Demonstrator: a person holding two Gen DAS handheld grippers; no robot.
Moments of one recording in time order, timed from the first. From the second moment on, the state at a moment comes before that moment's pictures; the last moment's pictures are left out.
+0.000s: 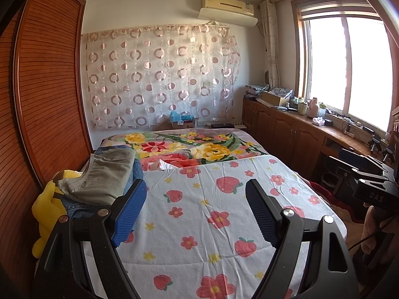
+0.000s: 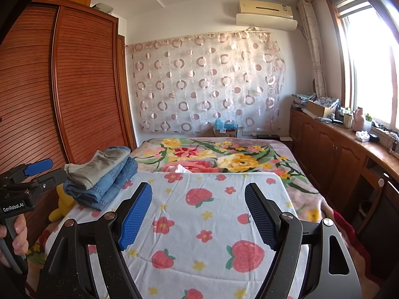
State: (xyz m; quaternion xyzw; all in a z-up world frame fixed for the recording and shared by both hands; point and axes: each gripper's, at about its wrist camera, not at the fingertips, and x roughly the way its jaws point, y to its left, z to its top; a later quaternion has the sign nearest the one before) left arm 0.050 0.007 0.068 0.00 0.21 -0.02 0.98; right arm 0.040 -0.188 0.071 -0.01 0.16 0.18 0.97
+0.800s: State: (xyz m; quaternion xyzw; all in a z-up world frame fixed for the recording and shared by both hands) left arm 0.050 0.008 0.066 0.00 0.21 -0.02 0.98; right arm 0.039 -0.190 0.069 -0.01 0.16 0.19 0.97
